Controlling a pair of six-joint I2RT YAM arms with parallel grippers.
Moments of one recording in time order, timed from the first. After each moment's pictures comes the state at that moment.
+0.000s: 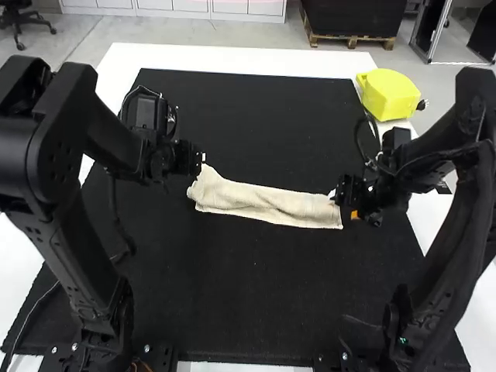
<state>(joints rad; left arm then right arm) -0.09 1.46 0.56 0.33 0.11 -0.06 -0.10 1.61 0.63 -0.08 -0.43 0.09</state>
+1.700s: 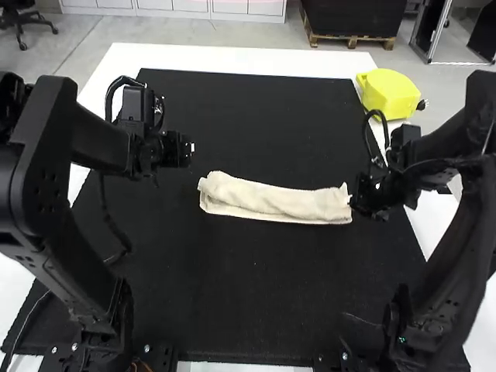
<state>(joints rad) -0.02 1.35 0.56 0.24 0.11 -0.07 -0.16 1.52 0.66 -0.21 -0.49 0.04</state>
